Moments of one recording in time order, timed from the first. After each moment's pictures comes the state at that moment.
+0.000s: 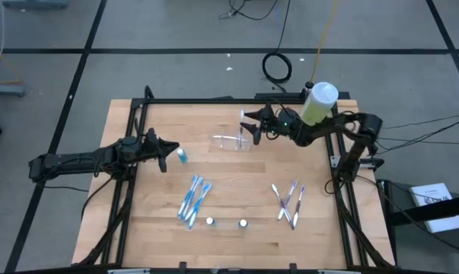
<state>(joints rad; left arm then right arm) 0.18 0.30 0.10 -0.05 -0.19 -0.16 -0.49 1.73 0.61 1.05 -0.18 0.11</state>
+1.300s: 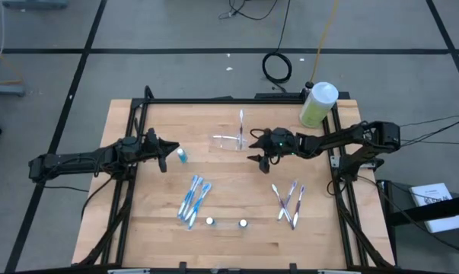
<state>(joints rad) 0.18 0.30 0.10 -0.05 -0.19 -0.16 -0.24 1.54 0.56 0.46 -0.12 0.06</state>
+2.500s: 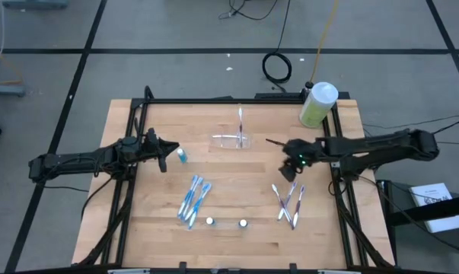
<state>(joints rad) 0.18 0.30 0.10 -0.05 -0.19 -0.16 -0.06 1.03 0.56 -0.49 -0.04 0.64</state>
